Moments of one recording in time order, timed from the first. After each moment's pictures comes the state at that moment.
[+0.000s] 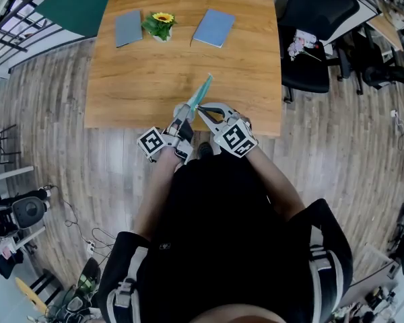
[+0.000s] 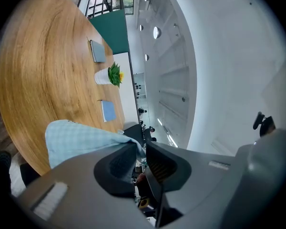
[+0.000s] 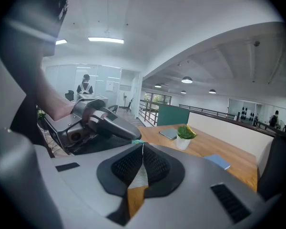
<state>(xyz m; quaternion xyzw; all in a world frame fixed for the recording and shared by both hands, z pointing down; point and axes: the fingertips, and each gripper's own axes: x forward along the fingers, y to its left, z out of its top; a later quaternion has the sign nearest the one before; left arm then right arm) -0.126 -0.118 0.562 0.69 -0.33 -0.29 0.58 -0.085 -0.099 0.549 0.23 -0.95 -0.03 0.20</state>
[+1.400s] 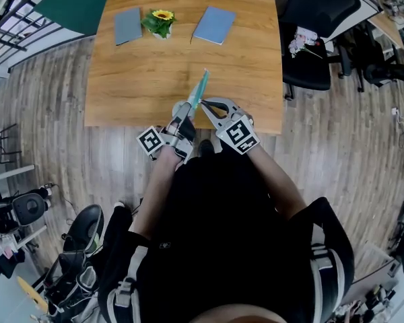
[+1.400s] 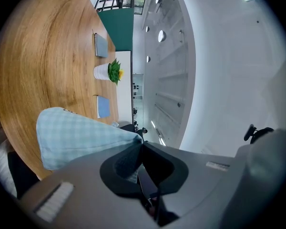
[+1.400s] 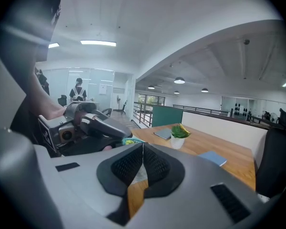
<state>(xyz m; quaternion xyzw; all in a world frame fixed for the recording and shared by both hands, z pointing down) -0.125 -0.119 0.553 0.68 -0.29 -0.33 0.59 -0.077 -0.112 0.546 0.27 -0.95 0.00 0.18</state>
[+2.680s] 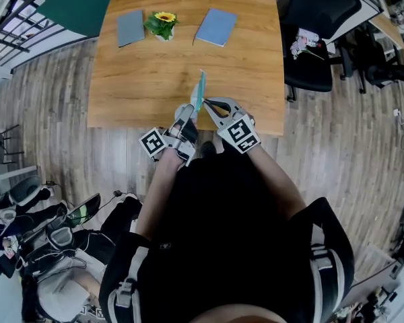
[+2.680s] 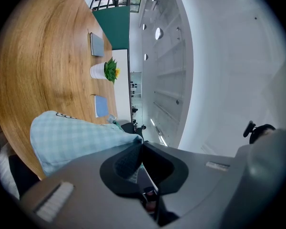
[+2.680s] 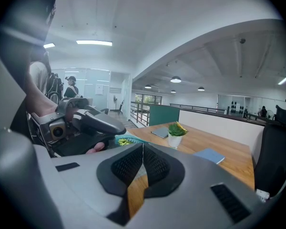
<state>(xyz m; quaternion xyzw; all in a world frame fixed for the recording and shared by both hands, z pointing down) -0.121 -0.116 0.544 0.69 -0.28 -0.32 0.58 -0.074 -0.122 0.552 0.29 -0.94 0.01 0.18</state>
